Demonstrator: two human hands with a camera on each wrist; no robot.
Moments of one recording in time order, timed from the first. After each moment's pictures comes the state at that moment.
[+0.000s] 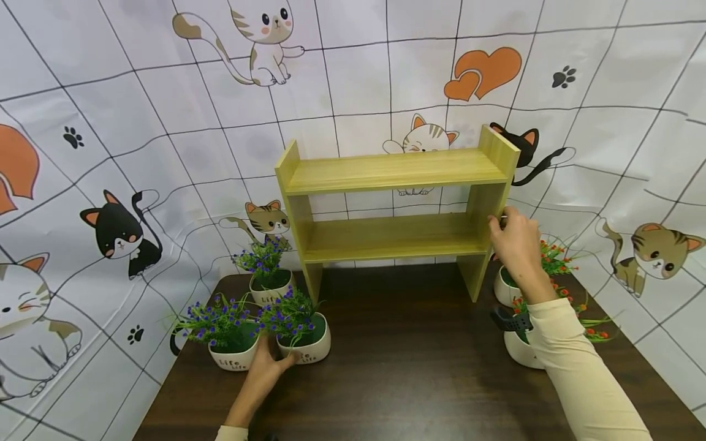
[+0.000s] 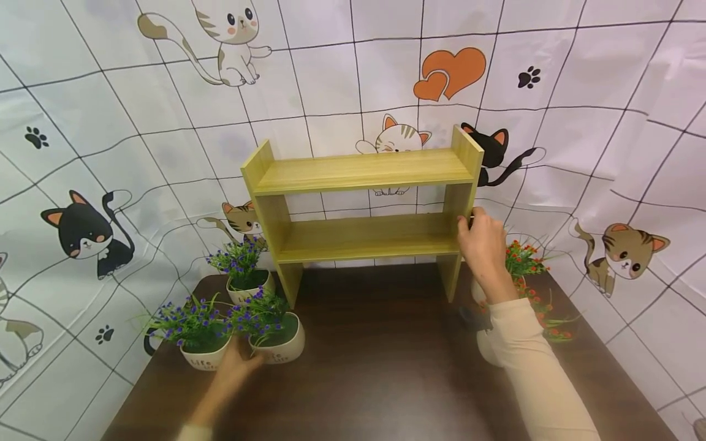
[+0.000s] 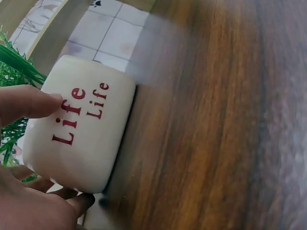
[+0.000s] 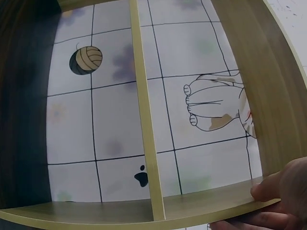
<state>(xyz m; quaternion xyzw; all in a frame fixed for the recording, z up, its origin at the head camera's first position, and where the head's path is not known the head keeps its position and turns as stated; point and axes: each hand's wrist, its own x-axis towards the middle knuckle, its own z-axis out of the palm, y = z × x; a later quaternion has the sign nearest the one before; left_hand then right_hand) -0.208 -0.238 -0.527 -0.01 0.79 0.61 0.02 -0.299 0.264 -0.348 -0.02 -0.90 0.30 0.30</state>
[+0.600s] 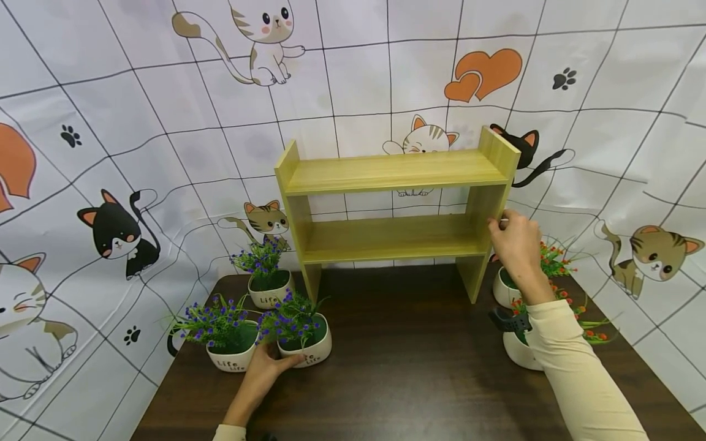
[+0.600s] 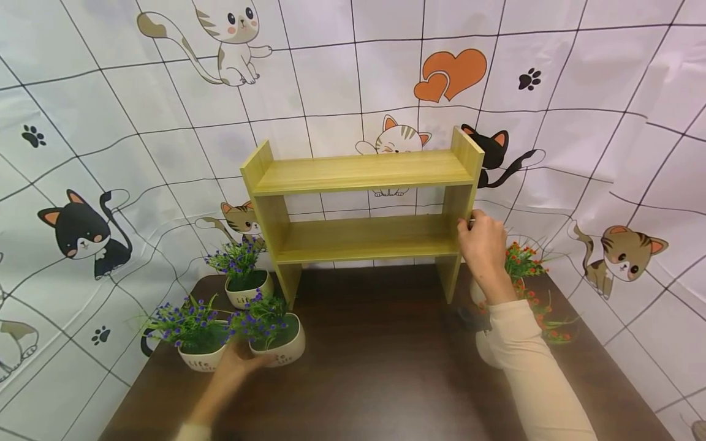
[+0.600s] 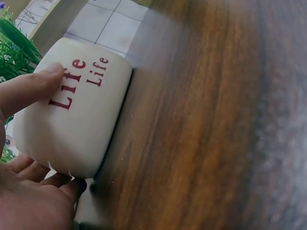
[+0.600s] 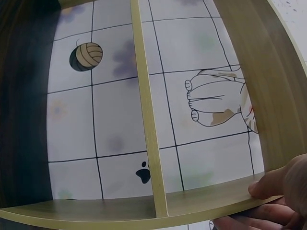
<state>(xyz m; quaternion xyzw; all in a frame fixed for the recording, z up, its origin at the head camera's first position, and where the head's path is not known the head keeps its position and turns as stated) -0.213 -0.240 -0.537 0.00 0.78 0.62 0.02 -0.304 0.265 -0.352 -0.02 -0.89 0.30 0.33</state>
